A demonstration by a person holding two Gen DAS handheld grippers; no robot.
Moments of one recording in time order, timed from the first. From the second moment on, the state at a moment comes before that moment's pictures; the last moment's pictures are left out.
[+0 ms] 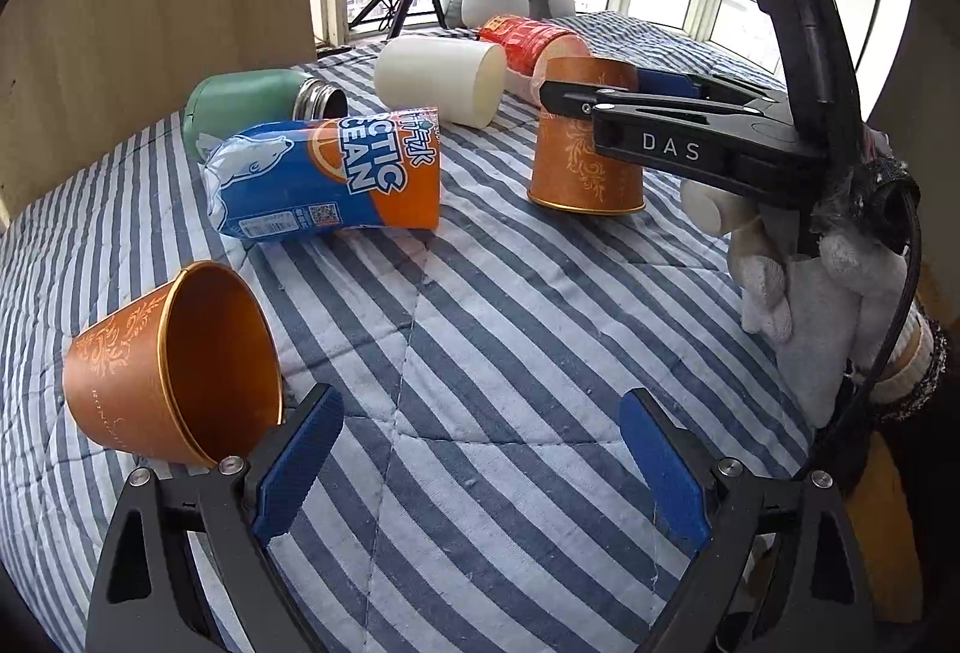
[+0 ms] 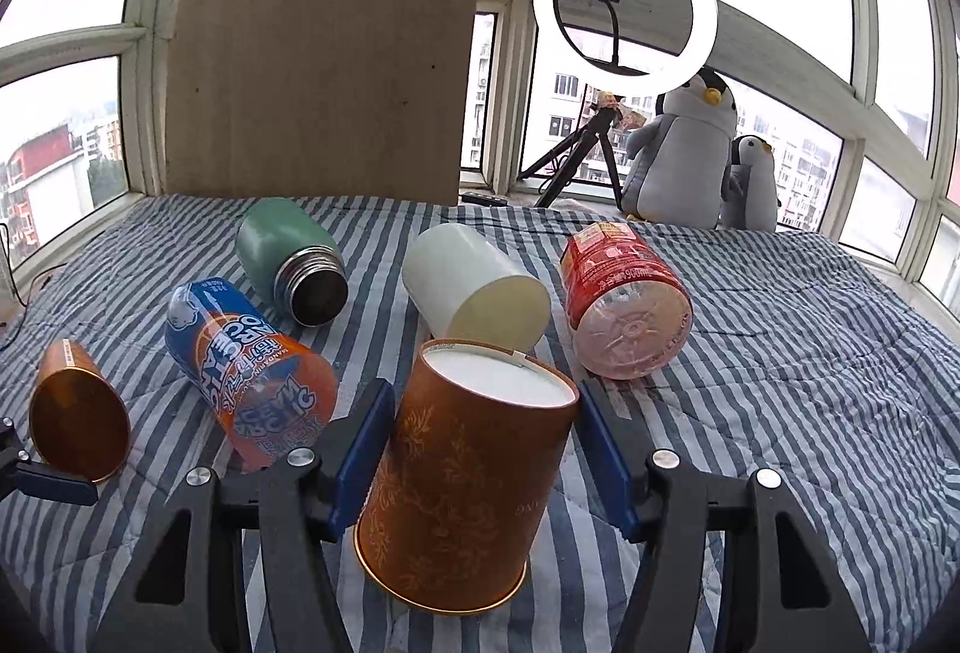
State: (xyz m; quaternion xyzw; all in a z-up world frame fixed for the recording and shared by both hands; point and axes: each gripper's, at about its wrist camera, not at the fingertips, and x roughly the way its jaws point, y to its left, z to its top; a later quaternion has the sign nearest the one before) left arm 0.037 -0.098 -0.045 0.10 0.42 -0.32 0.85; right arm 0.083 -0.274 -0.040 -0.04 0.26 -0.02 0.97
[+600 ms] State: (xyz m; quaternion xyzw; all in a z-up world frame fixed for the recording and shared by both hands) left arm 0.026 -0.126 -0.029 0.08 0.35 -0.29 0.89; right arm 0.034 -0.293 -0.041 0.00 0.22 0.04 0.97
